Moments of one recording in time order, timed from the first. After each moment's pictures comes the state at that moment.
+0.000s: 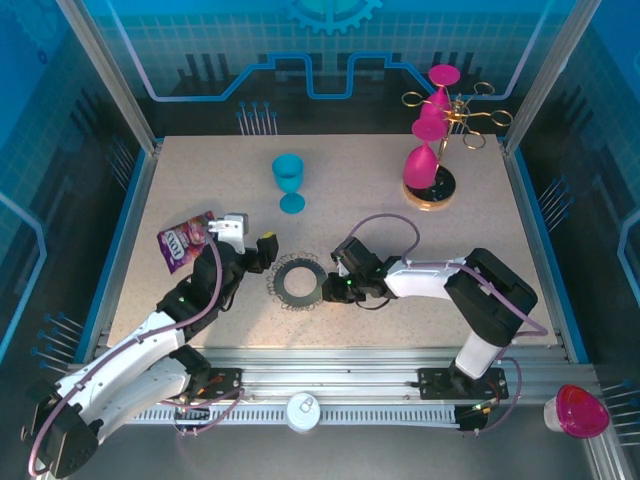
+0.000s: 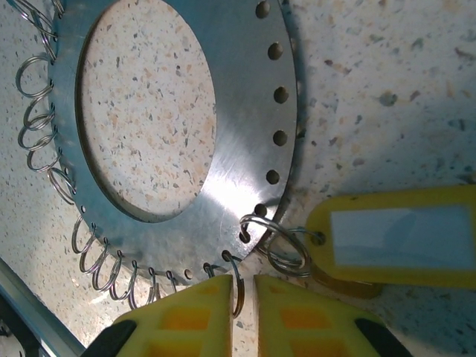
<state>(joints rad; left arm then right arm) -0.56 0.80 0.51 -0.04 -0.34 -0.33 0.80 1.69 0.80 -0.11 -0.30 0.79</state>
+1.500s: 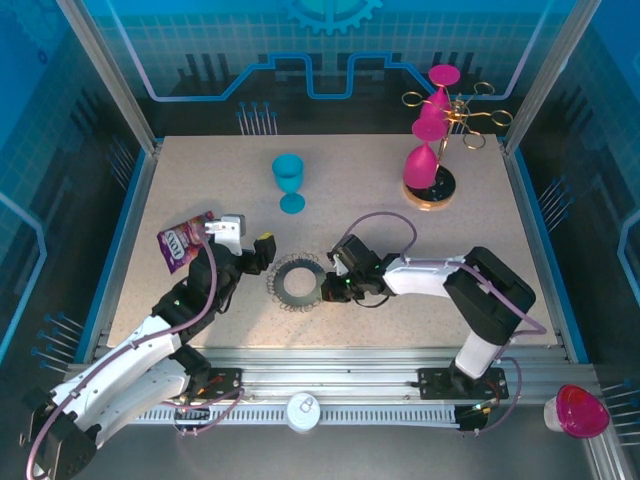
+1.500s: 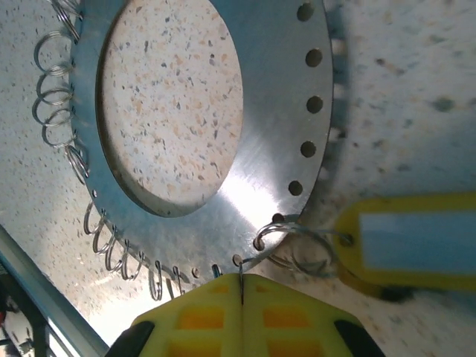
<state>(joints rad) -0.56 0.75 0.51 -0.07 -0.34 -0.31 0.79 1.68 0.83 -0.16 -0.34 0.71</state>
